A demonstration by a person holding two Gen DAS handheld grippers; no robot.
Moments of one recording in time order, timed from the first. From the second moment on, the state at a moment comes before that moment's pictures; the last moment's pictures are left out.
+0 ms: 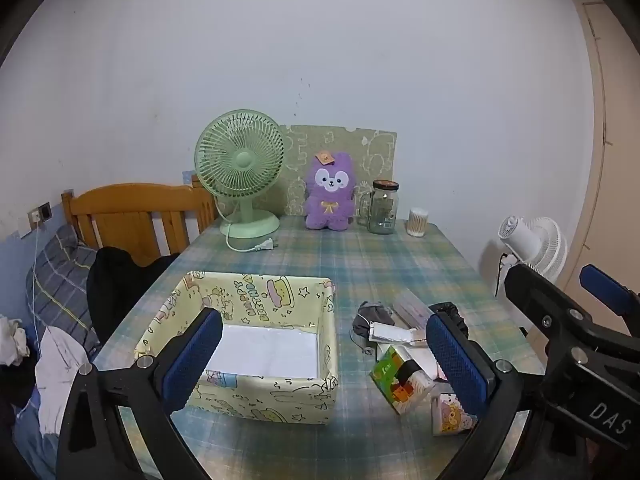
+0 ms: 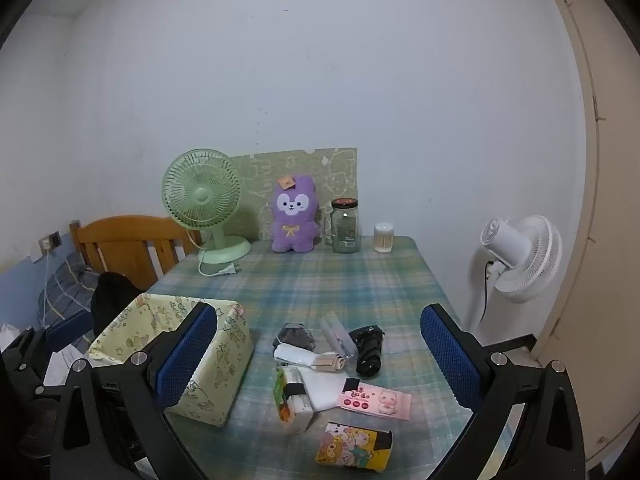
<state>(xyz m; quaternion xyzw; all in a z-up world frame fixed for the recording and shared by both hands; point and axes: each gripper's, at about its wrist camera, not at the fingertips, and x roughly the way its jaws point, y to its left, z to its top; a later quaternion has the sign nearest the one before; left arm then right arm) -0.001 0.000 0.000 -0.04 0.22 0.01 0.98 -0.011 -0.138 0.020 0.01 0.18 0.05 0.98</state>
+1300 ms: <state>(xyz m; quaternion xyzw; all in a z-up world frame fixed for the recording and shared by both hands) 0.006 -0.011 -0.001 -0.01 0.22 0.02 0.98 -0.006 -0.144 0.014 0.03 0.18 0.05 0.98</state>
